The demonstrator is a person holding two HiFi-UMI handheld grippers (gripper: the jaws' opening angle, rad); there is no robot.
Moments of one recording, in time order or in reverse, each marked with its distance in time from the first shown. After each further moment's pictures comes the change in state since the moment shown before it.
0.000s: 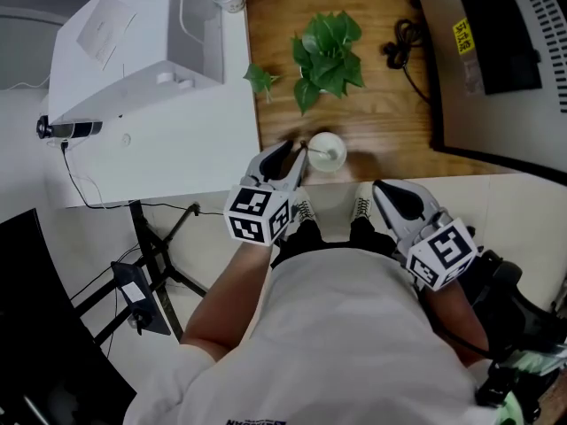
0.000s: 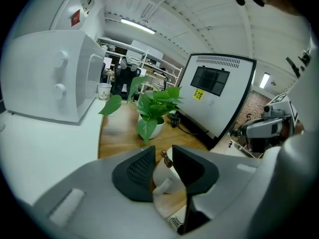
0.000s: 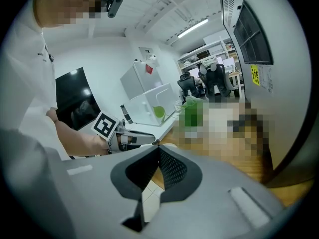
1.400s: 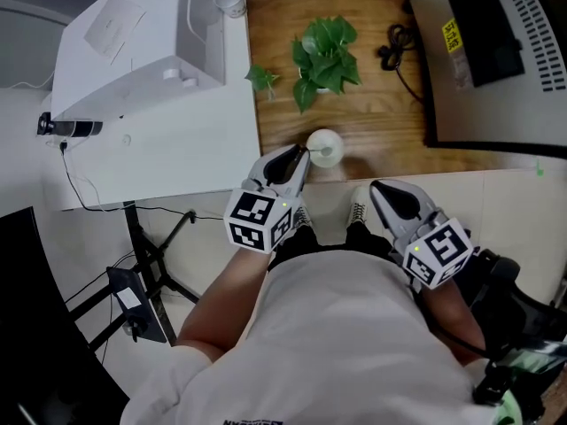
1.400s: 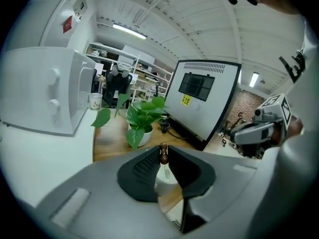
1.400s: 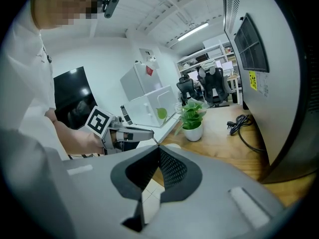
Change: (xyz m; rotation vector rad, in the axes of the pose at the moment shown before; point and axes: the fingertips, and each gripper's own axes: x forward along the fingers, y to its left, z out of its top) left arm -0.024 -0.031 0.017 0.073 -0.056 -0.072; right arm -0.010 0.018 -0.004 -0.010 -0.014 -0.028
